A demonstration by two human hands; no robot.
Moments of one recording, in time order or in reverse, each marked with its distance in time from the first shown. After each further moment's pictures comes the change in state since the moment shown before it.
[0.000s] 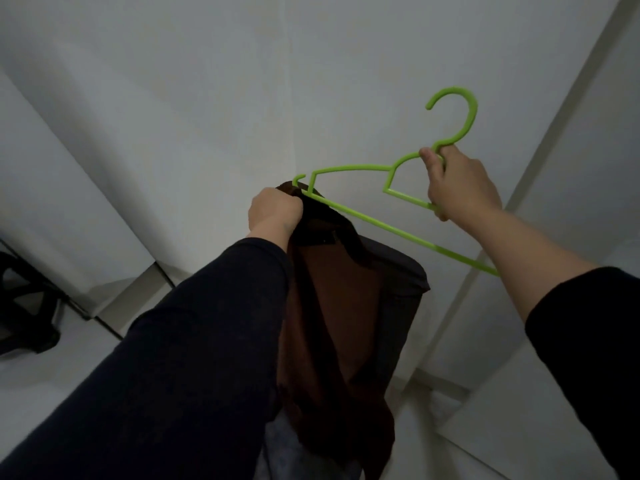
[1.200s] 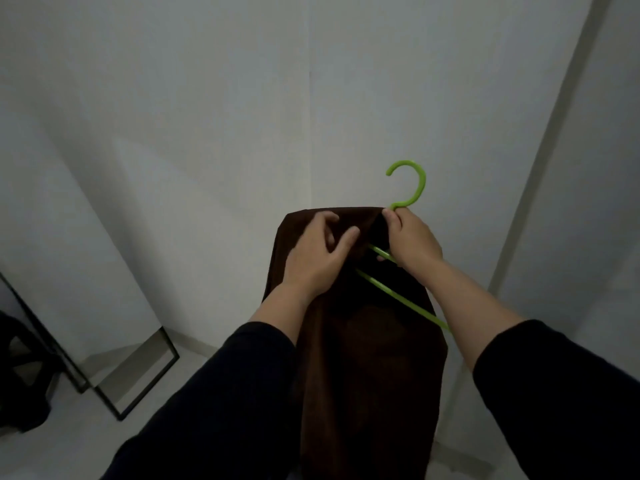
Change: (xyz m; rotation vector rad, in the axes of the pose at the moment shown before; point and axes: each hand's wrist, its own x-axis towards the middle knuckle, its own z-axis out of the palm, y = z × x) left_hand -0.054 0.008 -0.053 -0.189 0.051 0.723; right_hand -0.032 -0.101 0.001 0.299 -0.022 0.034
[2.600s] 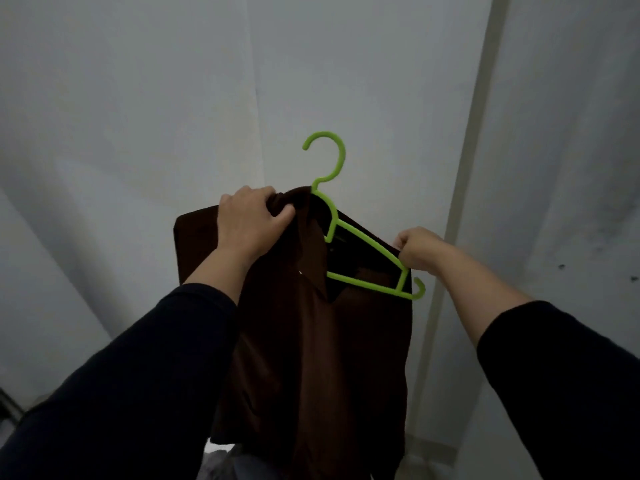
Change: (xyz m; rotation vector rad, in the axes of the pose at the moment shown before) left_hand 0.038 0.042 -0.041 0.486 0.145 0.239; right_hand -0.018 0.037 -0.092 -0.361 -0.292 0.280
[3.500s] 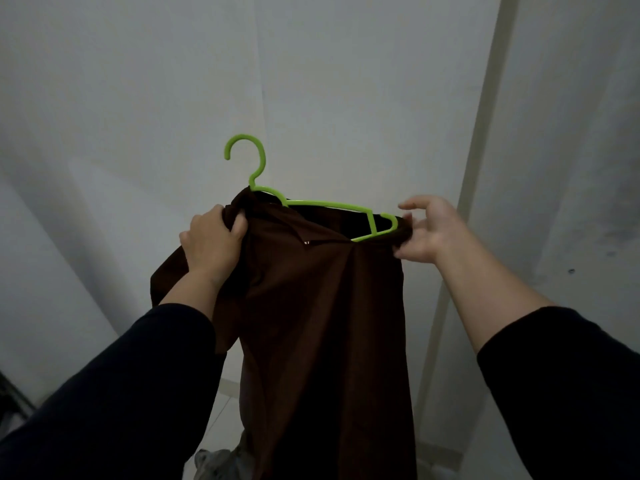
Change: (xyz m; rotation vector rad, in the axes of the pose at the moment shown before) left_hand -0.022 -0.049 0.003 -0.103 0.078 -0.378; right_hand -0.014 -0.024 -0.023 1.666 -0.259 0.264
